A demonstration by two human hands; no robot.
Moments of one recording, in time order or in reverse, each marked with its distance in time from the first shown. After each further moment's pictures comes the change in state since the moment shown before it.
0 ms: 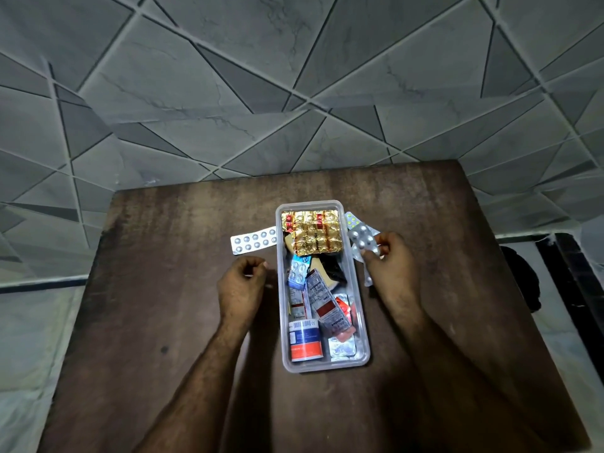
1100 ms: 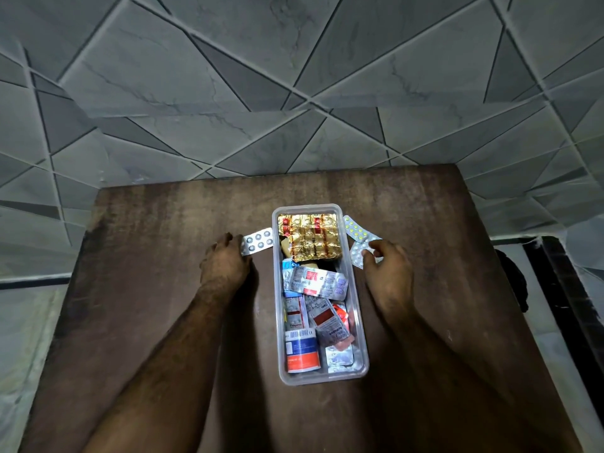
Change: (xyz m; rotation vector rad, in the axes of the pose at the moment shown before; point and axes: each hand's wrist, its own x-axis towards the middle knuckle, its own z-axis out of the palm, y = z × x) left_hand 0.100 -0.029 0.004 0.804 -0.218 0.155; right_hand 0.020 0.017 0.020 -0.149 0.043 -0.039
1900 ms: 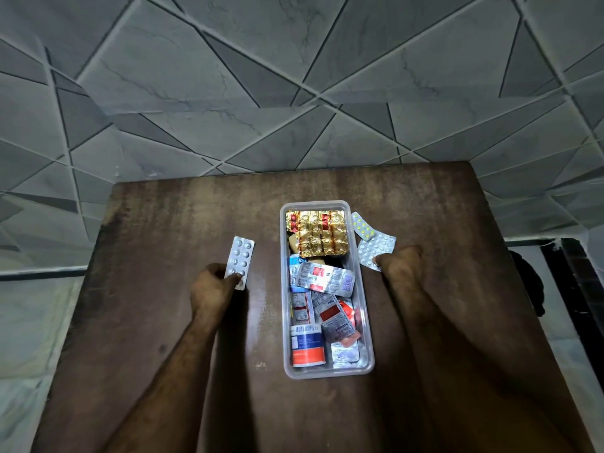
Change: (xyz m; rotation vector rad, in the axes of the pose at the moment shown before) left_hand -0.053 -0.033 0.003 -0.561 0.095 -0.360; right_hand 0.037 0.017 0.009 0.189 -0.175 0.516
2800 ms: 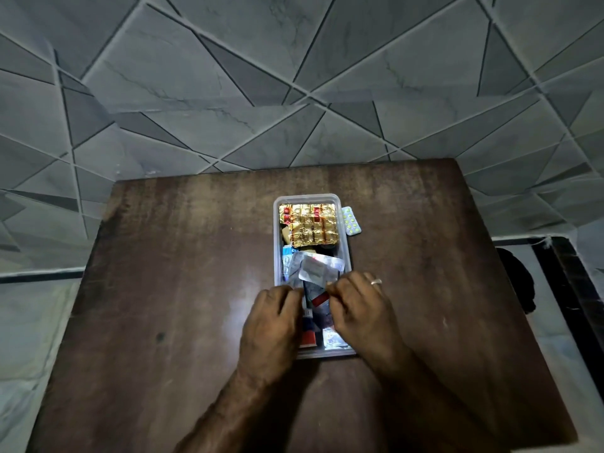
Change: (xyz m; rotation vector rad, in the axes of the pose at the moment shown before) left_hand -0.166 0.039 0.018 0.426 0.218 1.032; right_hand -0.137 0.047 -0.008 -0.343 0.185 -1.257
